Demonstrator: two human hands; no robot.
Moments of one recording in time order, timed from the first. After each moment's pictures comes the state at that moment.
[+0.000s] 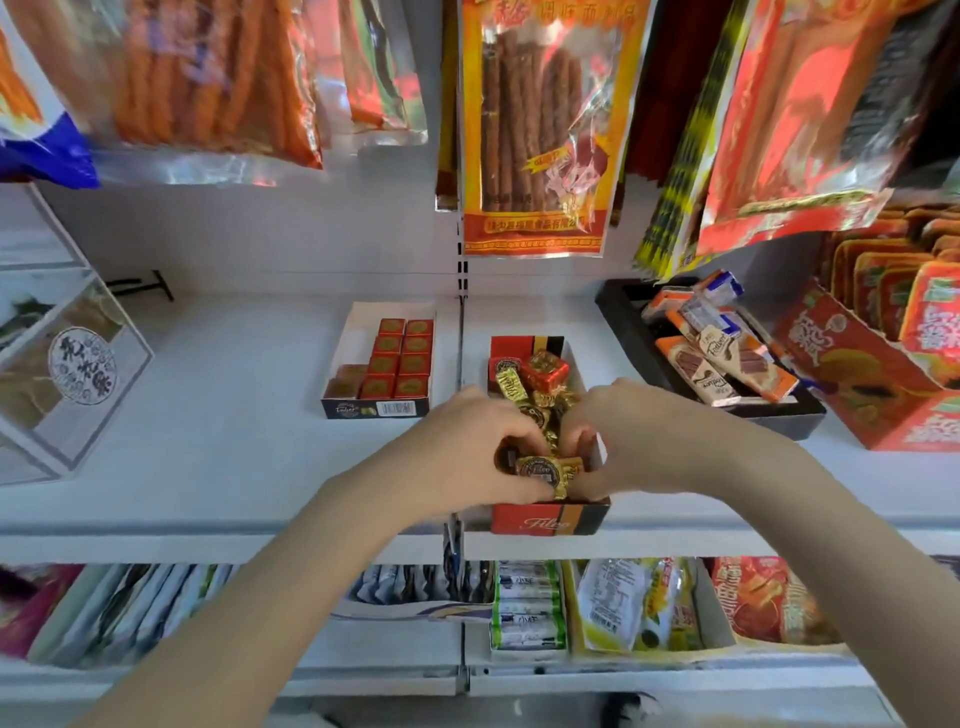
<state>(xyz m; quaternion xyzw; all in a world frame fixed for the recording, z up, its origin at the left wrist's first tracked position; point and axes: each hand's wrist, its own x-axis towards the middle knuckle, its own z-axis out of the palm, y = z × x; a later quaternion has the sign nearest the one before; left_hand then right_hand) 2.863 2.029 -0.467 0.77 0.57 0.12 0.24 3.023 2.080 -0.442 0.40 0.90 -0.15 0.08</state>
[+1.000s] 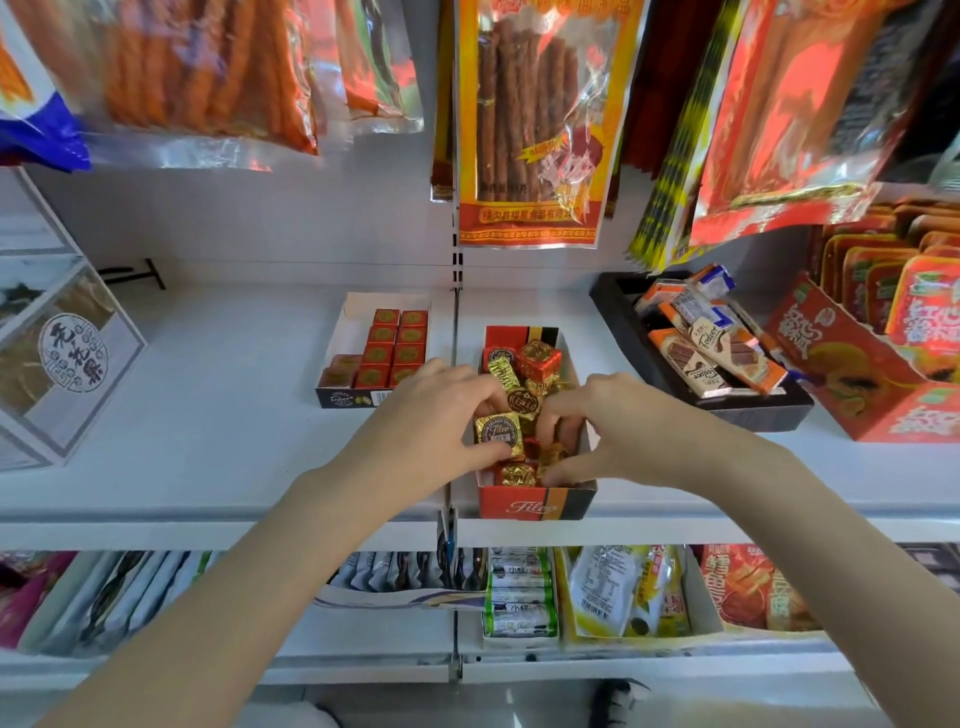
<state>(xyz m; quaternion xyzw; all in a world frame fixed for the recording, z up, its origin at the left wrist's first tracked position) 2.850 2.030 -0.477 0.77 0.61 0.16 0.09 3.027 2.080 -0.448 0.37 0.90 -0.21 0.03</state>
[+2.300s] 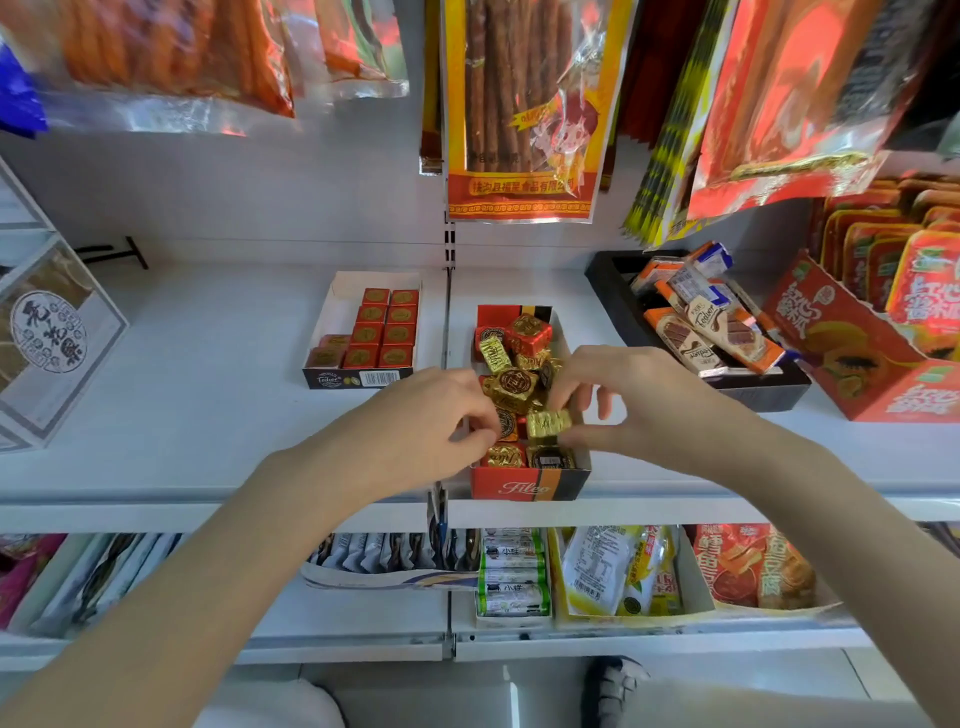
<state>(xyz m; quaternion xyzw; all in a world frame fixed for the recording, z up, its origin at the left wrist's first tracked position) 2.853 2.019 -0.467 0.78 0.59 0.09 0.18 3.049 2.084 -0.459 0.31 0.93 -0.18 -0.10</state>
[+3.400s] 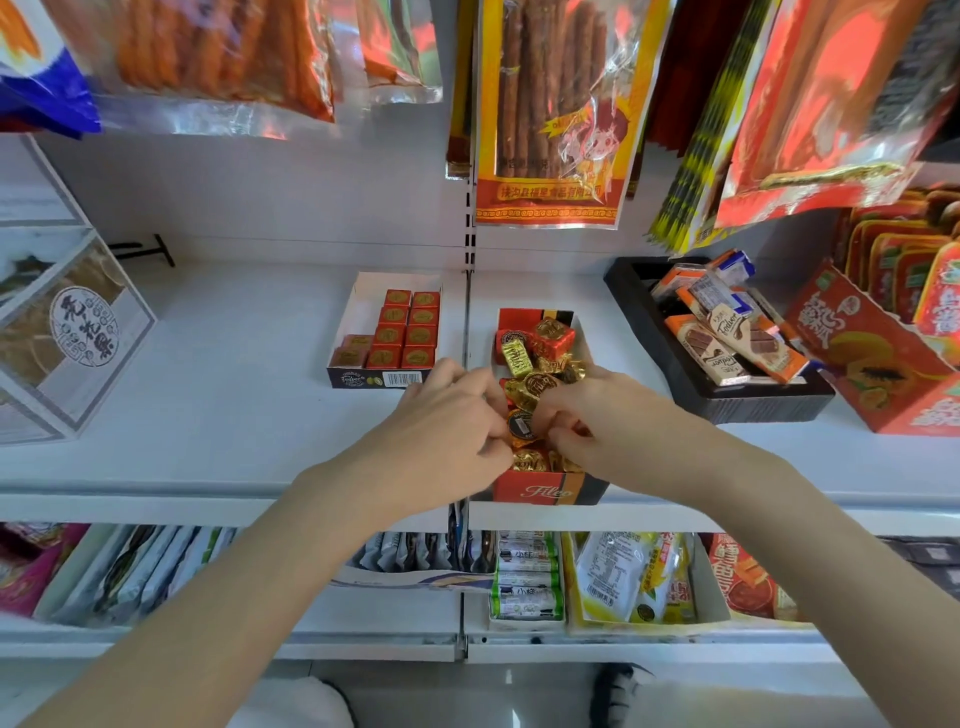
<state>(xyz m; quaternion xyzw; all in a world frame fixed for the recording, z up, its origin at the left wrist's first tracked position) 2.853 2.013 -0.476 0.77 0.62 0.08 0.14 3.012 2.062 -0.457 0.38 0.91 -0.15 -0.02</state>
